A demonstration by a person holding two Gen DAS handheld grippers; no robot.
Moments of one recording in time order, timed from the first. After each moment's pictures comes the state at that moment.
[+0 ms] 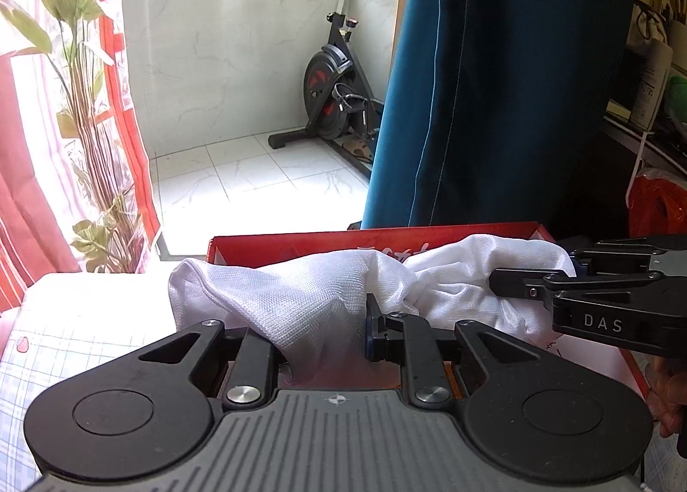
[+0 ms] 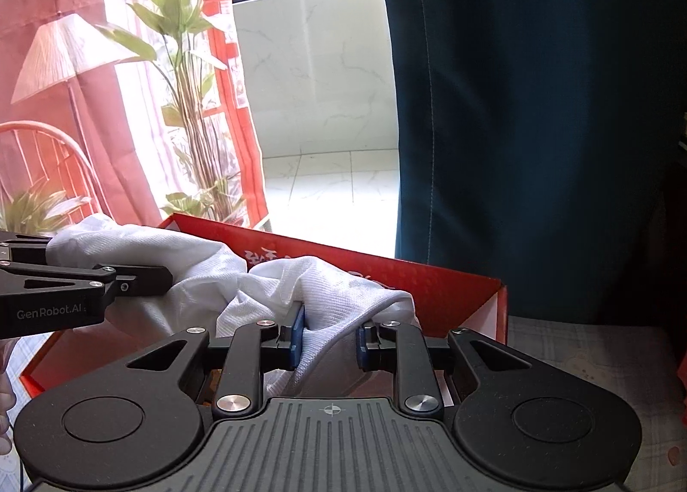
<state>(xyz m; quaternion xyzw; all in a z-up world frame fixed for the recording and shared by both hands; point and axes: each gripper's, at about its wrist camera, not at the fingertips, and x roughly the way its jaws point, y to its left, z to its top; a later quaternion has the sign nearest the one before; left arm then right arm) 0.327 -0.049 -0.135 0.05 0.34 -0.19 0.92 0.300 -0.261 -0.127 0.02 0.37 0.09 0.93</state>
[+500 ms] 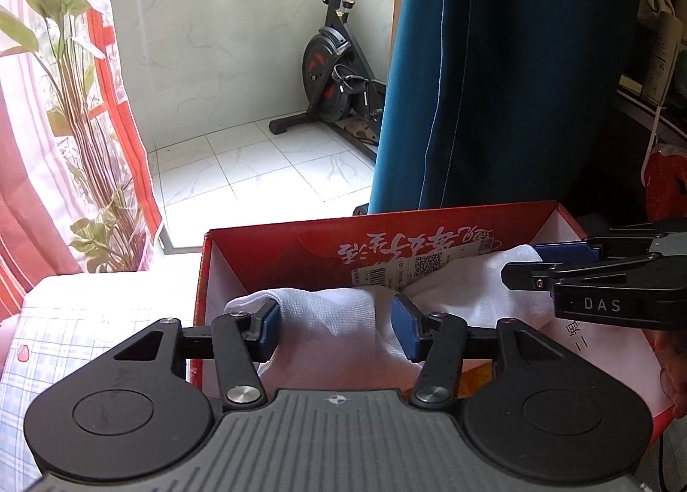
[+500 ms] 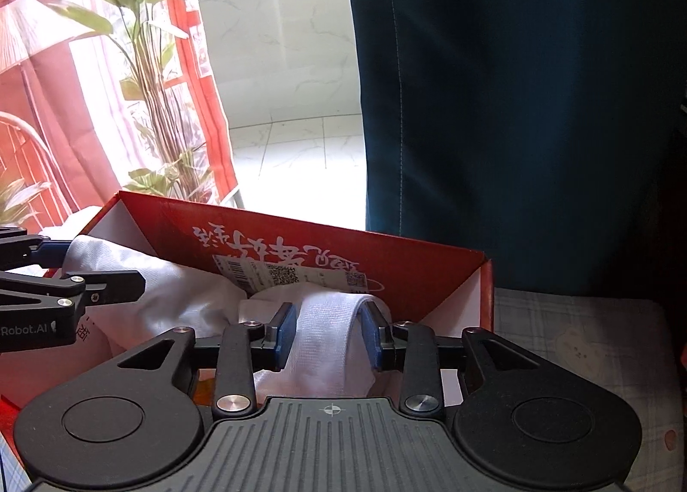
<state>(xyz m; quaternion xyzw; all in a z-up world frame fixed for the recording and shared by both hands) 0.337 -0.049 -0.140 0.07 0.36 -0.19 0.91 0.321 -0.265 -0.149 0.02 0.41 0.05 0.91</state>
